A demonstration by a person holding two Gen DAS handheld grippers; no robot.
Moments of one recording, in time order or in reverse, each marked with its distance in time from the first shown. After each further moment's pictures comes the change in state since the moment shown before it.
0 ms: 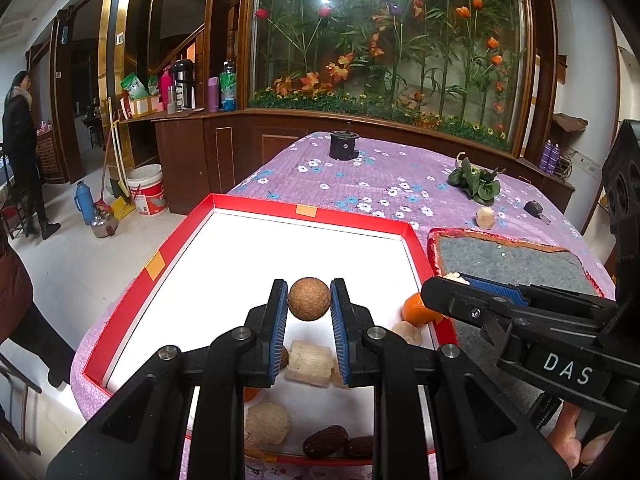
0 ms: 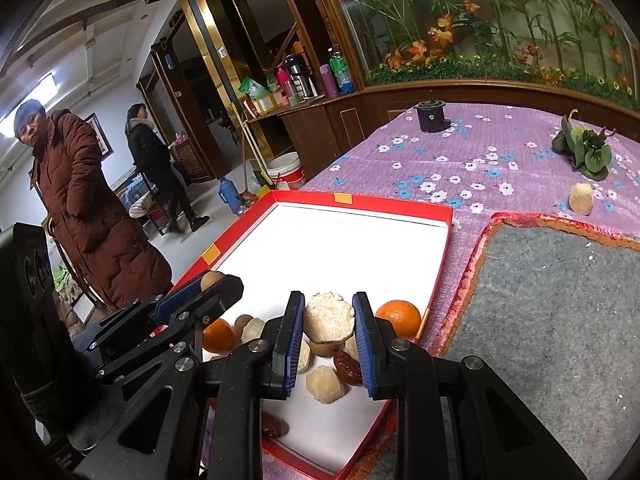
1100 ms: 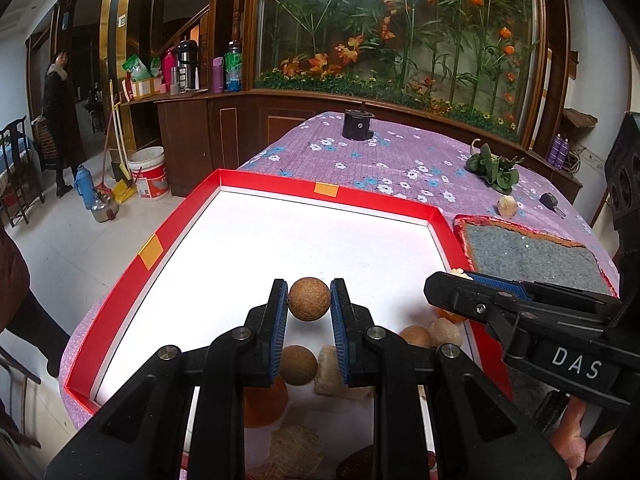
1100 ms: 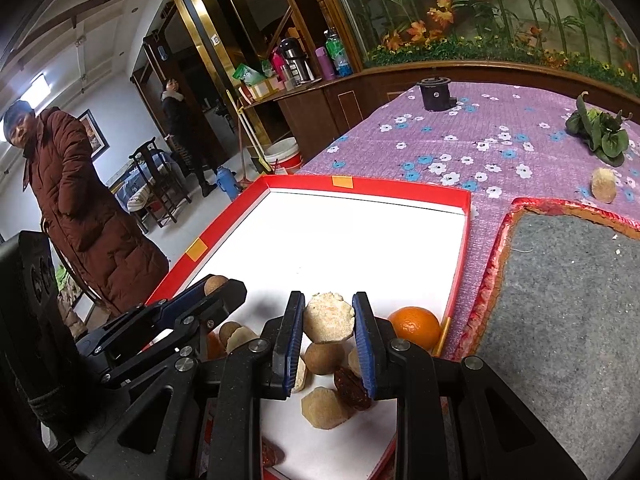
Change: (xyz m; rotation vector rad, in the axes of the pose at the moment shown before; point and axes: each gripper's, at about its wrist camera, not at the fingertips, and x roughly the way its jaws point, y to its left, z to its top) left arm 0.033 0.018 -0.004 -0.021 0.062 0.008; right arm 0.037 -0.001 0.004 0.021 0.061 0.003
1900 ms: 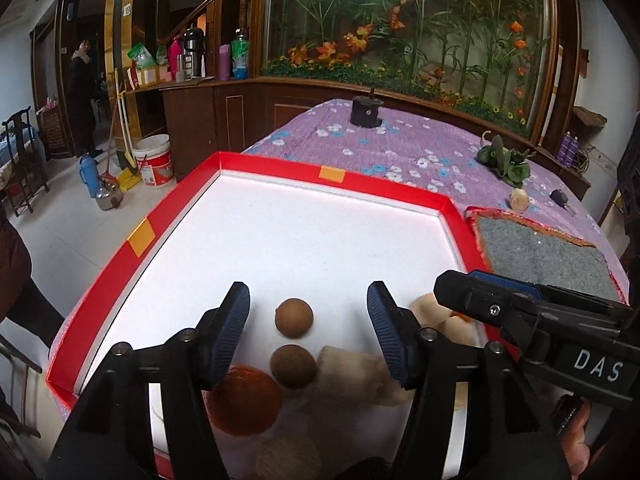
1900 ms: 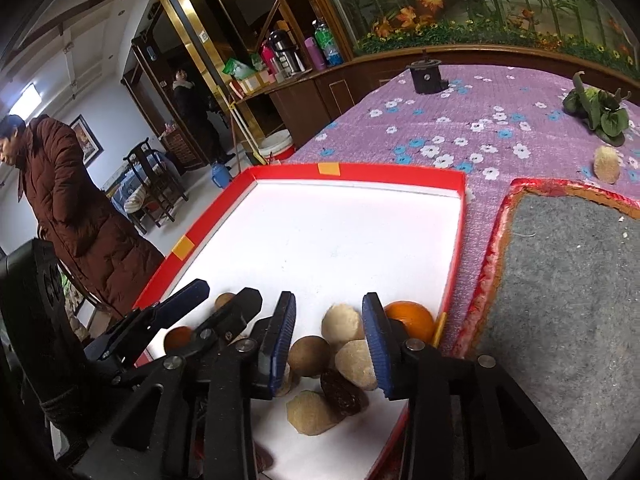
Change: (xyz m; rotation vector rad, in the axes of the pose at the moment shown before) left arm 0.010 -0.004 -0.003 -0.018 0.036 0.023; right arm 0.005 -0.013 0.001 0.047 0.019 0.000
